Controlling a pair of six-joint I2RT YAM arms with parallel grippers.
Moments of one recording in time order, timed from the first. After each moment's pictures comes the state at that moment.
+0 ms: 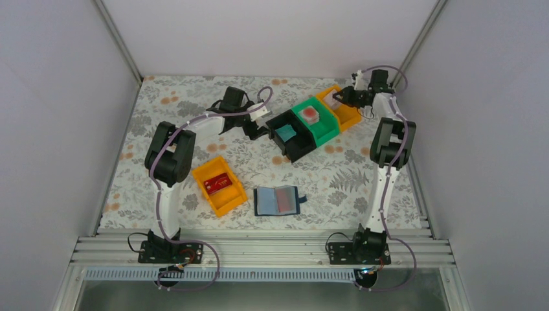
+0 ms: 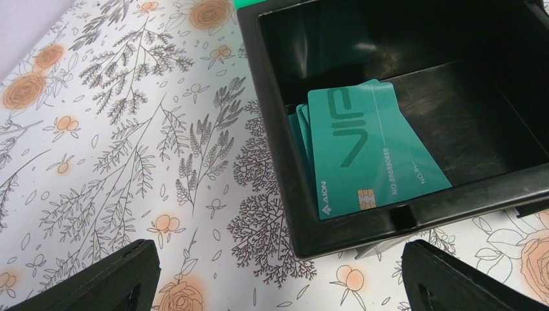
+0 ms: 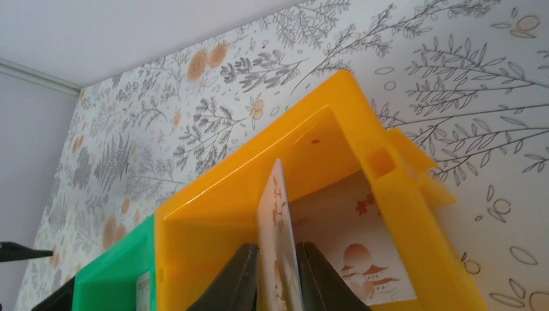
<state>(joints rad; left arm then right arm) -0.40 2.11 1.48 -0.16 0.51 0.62 -0.16 2.46 2.07 -0.55 -0.82 0.11</state>
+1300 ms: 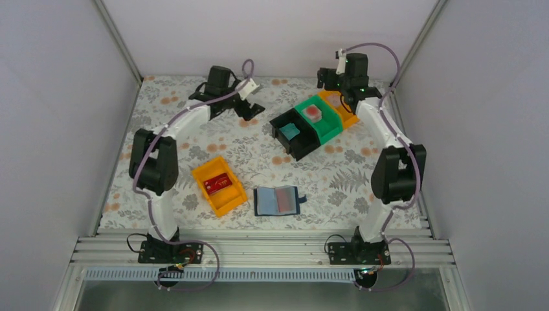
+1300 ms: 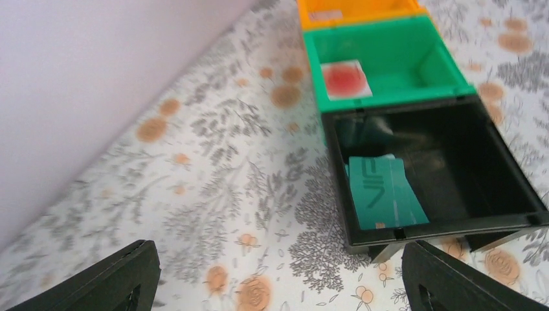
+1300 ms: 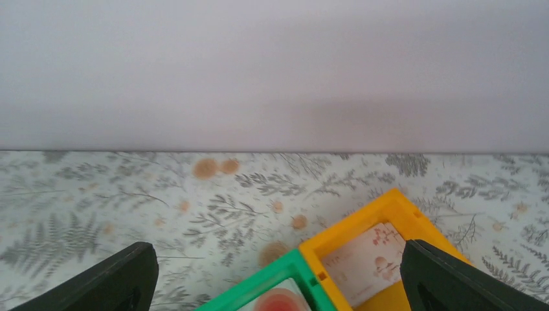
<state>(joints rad) -0.35 1.98 1.59 -0.28 0.52 0.48 0.13 1.86 1.63 -0.26 -0.06 0.14</state>
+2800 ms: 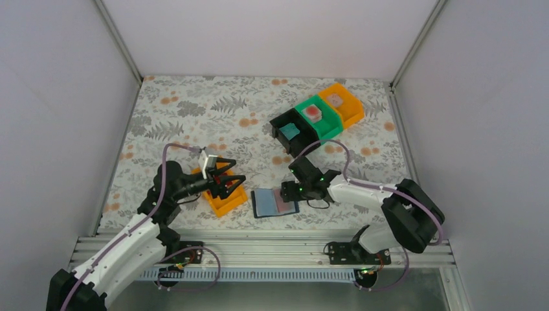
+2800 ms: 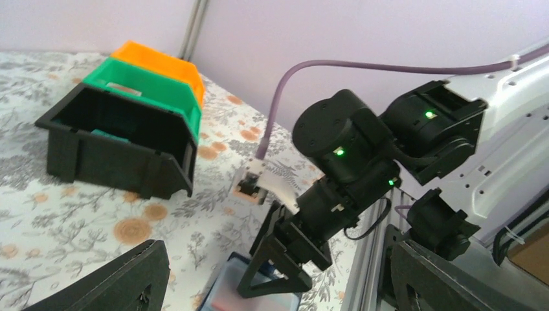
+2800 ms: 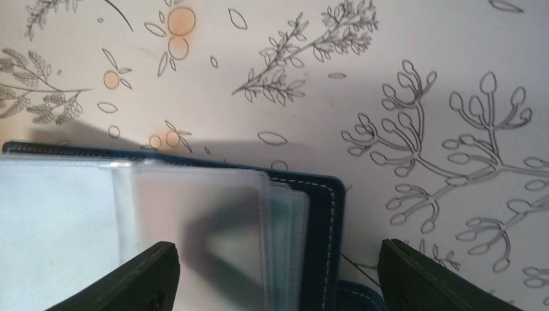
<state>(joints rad) -0.48 0.63 0.32 0.20 0.66 -0.38 0.79 1.41 0.63 -0.35 -0.07 0.64</state>
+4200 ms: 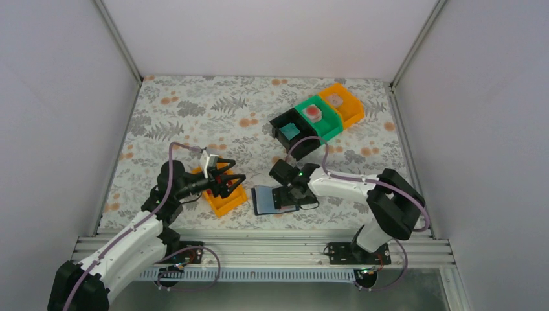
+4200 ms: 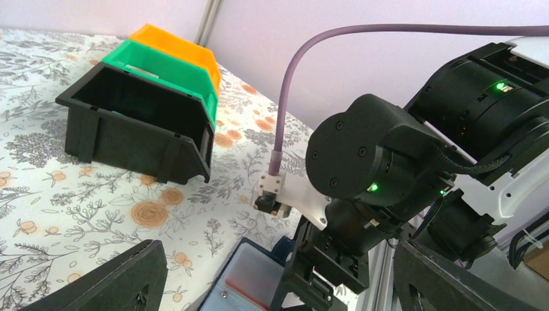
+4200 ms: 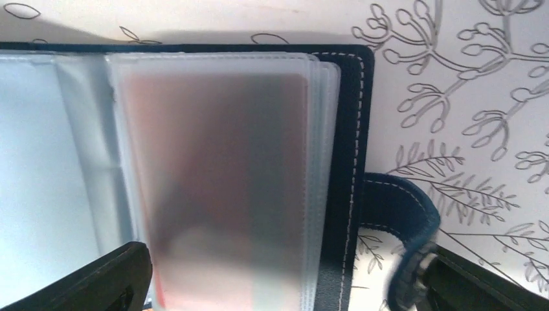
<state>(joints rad) -0.44 0.71 0.28 0.30 0.68 -0.38 0.94 1.56 0.86 -0.72 0.06 0.77</state>
